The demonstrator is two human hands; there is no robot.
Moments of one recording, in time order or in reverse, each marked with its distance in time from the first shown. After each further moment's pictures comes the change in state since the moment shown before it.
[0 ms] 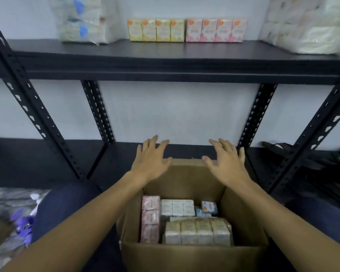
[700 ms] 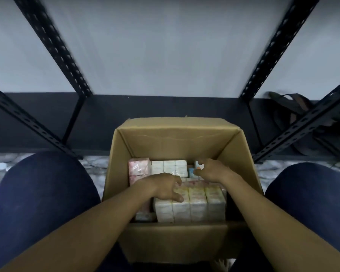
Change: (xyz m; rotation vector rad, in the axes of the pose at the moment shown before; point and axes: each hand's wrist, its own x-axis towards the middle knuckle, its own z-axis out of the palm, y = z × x) left_hand -0.017 0.009 0.164 -0.123 -0.974 0.119; right_hand -0.002 0.054 0.123 0.085 -0.815 0.358
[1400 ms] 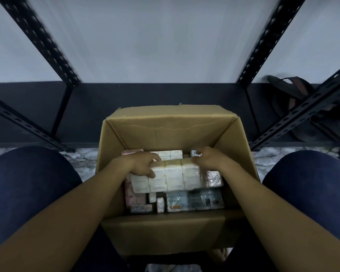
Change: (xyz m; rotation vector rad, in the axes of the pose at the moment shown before) left_hand 0.014 -0.051 -0.032 -0.031 0.007 -0.096; right_hand 0.014 0.011 -0.004 0.087 0.008 -0.005
